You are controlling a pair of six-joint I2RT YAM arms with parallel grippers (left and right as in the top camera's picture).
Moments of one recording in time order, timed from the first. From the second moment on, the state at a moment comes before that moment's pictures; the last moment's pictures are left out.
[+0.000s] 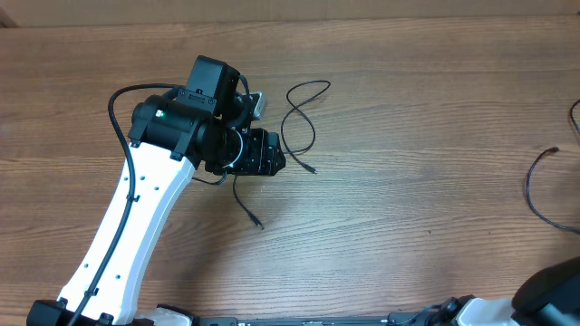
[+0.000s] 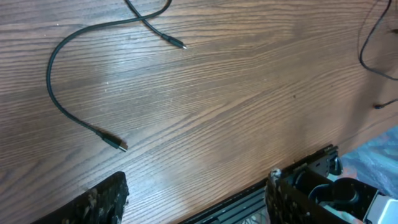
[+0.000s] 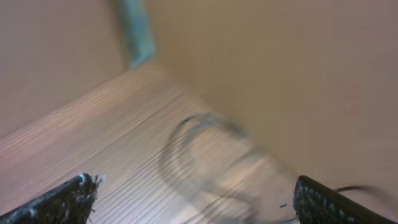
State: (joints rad) left arm -0.35 1.52 1.58 -1.31 0.40 -0.29; right arm -0.76 1.60 1.49 -0.43 -0.07 -0.02
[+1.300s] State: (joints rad) left arm -0.35 1.52 1.58 -1.36 0.48 -0.24; right arm -0.66 1.81 1.19 -0.61 -0.09 0.15
